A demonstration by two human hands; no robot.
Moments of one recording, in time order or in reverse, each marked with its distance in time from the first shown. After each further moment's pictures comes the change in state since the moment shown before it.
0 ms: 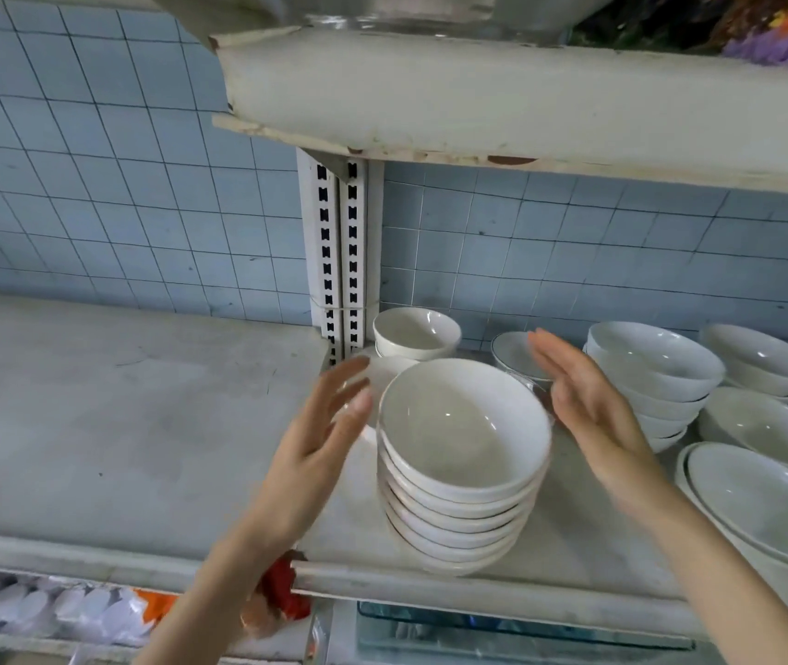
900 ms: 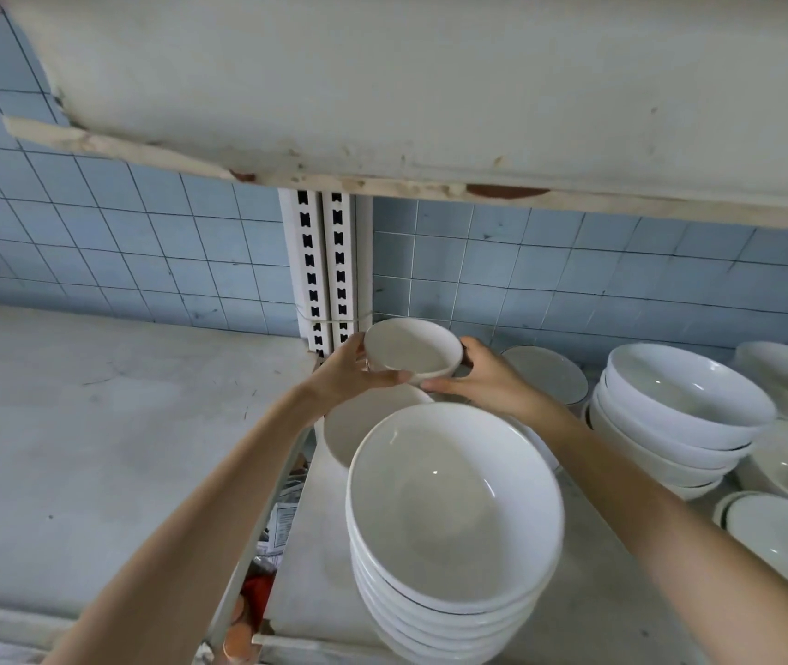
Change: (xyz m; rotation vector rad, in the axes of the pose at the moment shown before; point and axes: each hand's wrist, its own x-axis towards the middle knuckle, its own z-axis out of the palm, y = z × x) left_hand 0.169 -0.087 -0.001 0.251 -0.138 -0.369; right_hand 0.156 0.100 0.021 -0.385 -0.180 0.289
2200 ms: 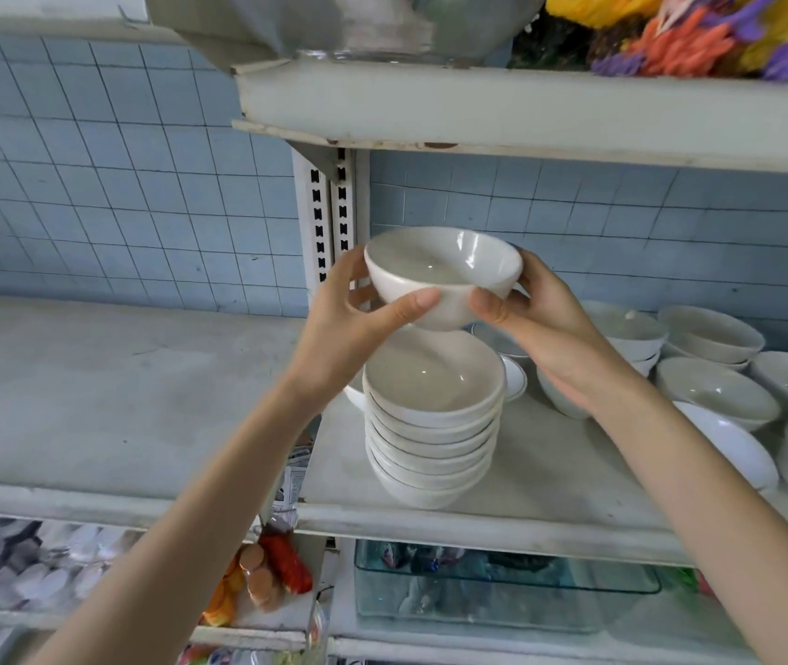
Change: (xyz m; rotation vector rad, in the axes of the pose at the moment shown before) left_hand -0.188 0.107 0.019 -0.305 0.227 0.491; right_hand -0.190 -0.111 -0.033 0.486 0.155 -0.358
